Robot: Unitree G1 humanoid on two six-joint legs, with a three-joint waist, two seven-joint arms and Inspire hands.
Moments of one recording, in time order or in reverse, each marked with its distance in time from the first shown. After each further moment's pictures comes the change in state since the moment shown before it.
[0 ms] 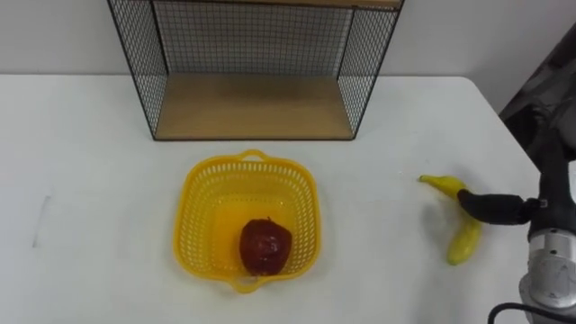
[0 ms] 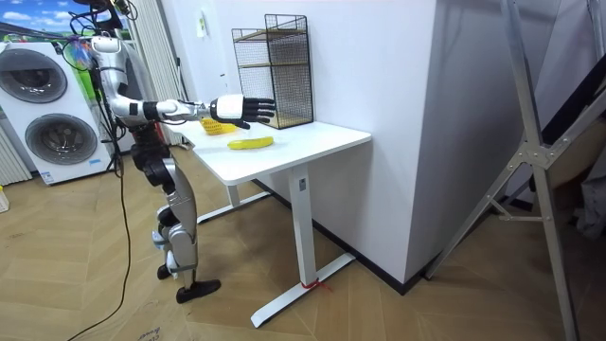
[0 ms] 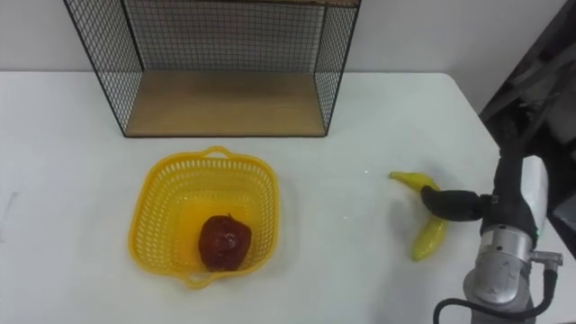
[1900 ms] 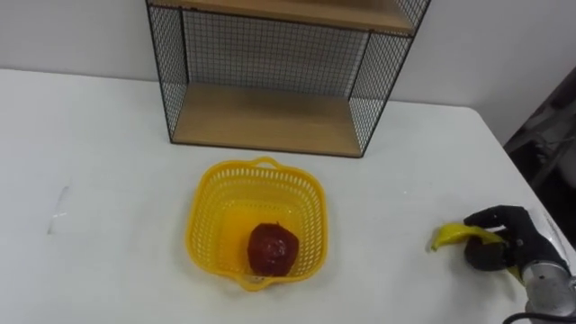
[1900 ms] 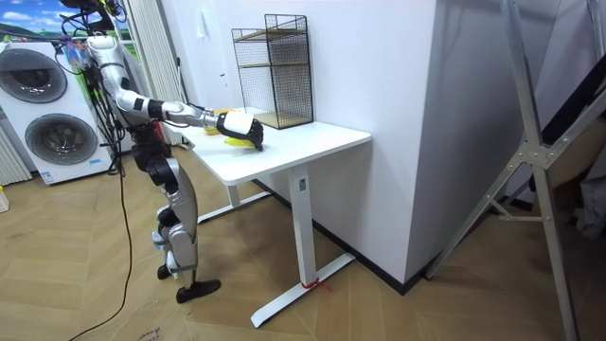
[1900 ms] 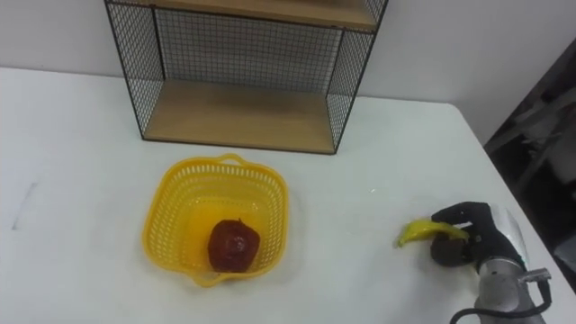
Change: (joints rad) left arm 0.008 0.008 0.048 -0.079 0.002 0.062 0.008; right arm -0.071 -0.065 -0.018 0.395 -0.193 -0.001 0.240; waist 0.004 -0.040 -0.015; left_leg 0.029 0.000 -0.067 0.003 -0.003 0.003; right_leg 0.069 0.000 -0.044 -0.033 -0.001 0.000
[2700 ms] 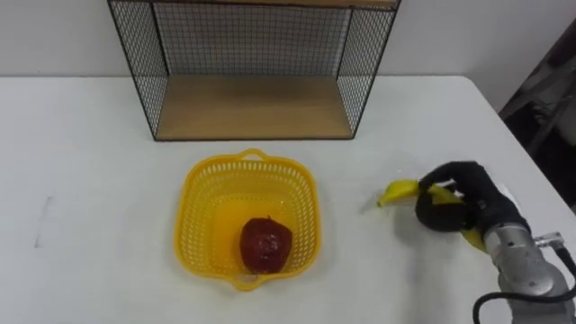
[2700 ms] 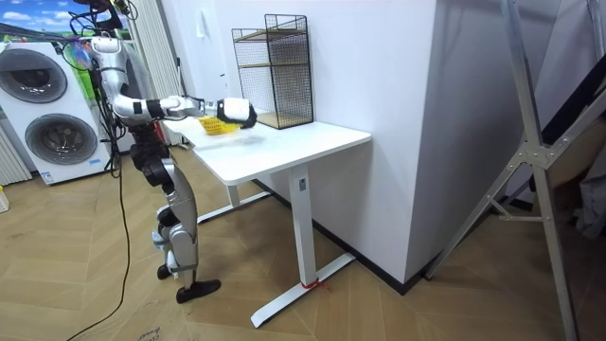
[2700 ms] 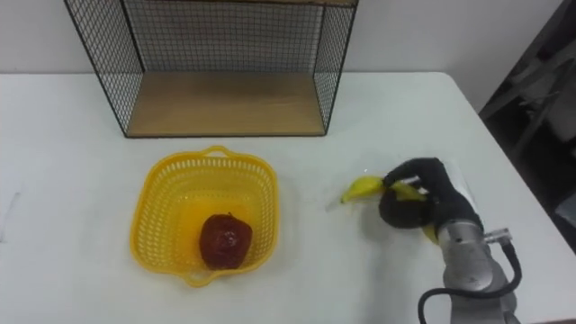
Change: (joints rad) left arm -0.035 -0.005 -0.068 0.043 -0.010 -0.050 0.017; right arm 0.039 0.051 0.145 -0.555 0.132 0.070 0.121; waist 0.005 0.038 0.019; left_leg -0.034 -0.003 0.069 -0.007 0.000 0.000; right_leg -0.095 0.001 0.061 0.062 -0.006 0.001
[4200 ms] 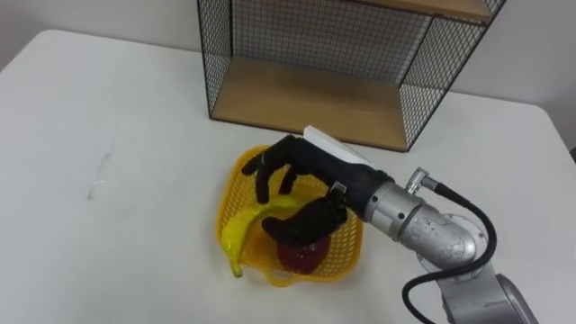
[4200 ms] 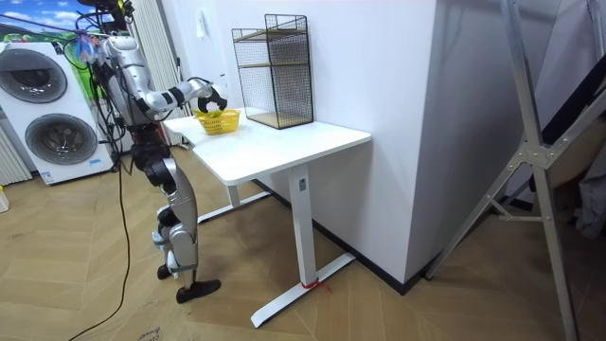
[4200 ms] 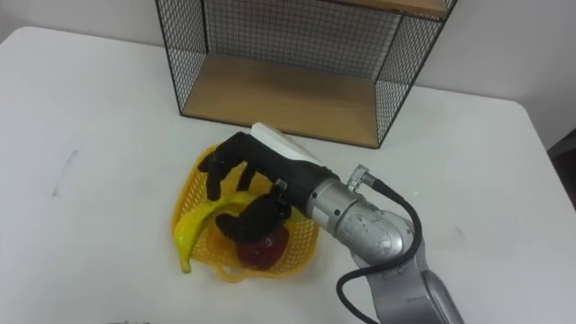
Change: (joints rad) left arm -0.119 0.015 -0.132 0.120 -0.017 -0.058 -0.017; right arm -0.132 0.008 0.413 -0.266 -0.014 0.003 0.405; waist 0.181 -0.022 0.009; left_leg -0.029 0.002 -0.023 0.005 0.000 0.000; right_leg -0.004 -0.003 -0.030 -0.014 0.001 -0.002
